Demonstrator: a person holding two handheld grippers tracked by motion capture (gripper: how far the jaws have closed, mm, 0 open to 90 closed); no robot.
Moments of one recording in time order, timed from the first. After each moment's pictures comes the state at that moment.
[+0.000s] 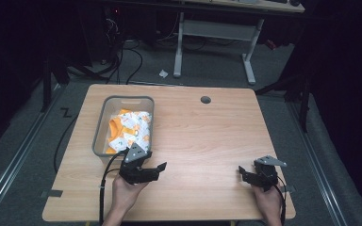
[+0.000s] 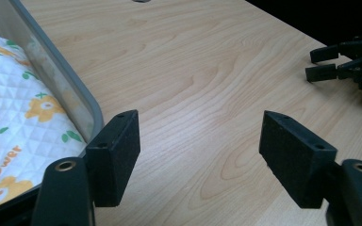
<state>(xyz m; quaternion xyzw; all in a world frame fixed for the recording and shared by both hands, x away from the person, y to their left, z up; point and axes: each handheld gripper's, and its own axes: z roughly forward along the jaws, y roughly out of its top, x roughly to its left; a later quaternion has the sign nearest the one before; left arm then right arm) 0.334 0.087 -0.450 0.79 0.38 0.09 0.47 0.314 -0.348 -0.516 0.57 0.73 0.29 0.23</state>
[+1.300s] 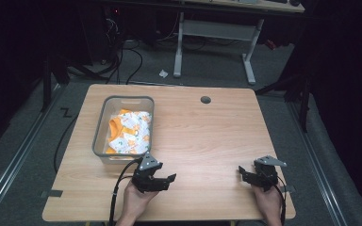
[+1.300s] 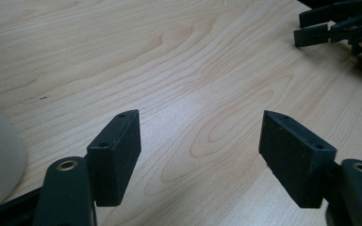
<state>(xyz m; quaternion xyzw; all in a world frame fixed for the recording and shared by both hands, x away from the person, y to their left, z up) 0.325 0.060 -0.488 0.81 0.37 0.05 0.45 0.313 -0.348 -0.516 0.57 0.73 0.29 0.23</state>
